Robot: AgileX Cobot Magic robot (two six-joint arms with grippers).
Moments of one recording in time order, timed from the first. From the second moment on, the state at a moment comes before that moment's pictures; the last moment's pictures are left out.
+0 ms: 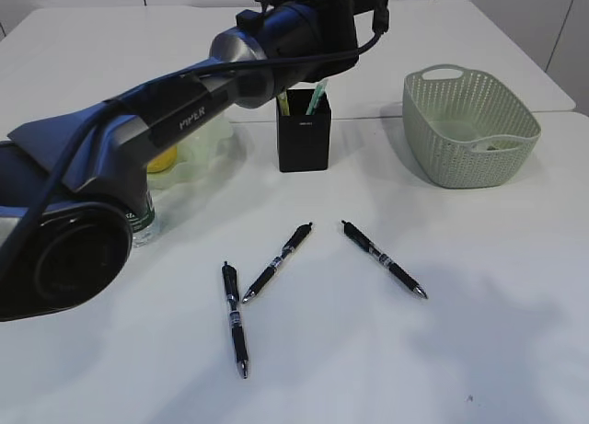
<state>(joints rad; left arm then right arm) -0.71 2.63 -2.63 -1.79 -0.71 1.79 0.29 0.76 -0.91 -0.32 0.95 0.14</state>
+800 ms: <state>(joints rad) -0.72 2.63 -2.61 -1.86 -0.62 1.85 0.29 0.76 -0.91 -0.32 0.95 0.14</state>
